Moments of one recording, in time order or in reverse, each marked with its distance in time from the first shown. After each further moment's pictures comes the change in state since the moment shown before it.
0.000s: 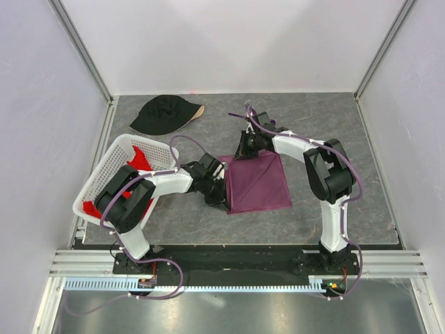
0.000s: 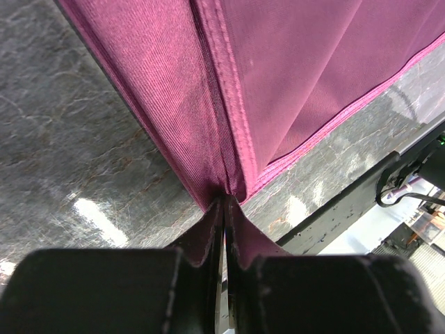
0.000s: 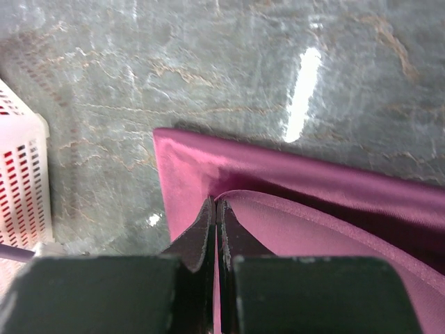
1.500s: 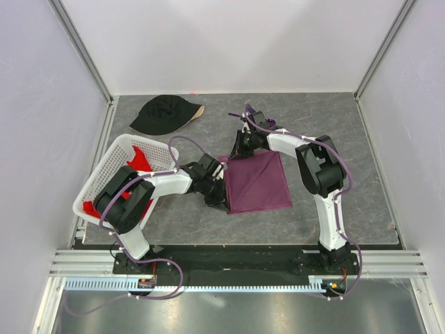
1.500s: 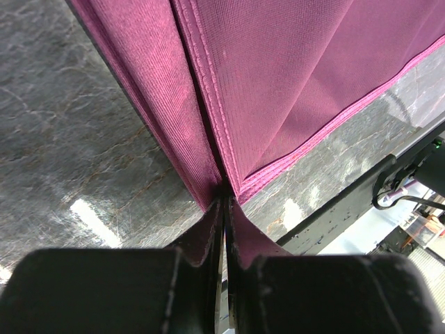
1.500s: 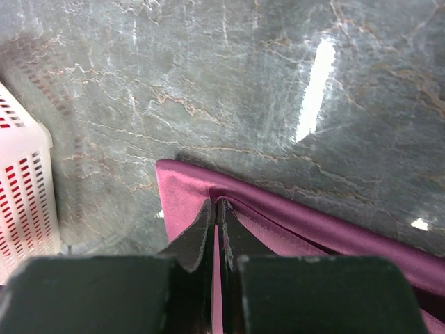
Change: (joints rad) left arm 0.000 -0.009 -0.015 0.018 -0.004 -0.021; right arm -0.001 0.123 0.112 0.001 -0.060 0.008
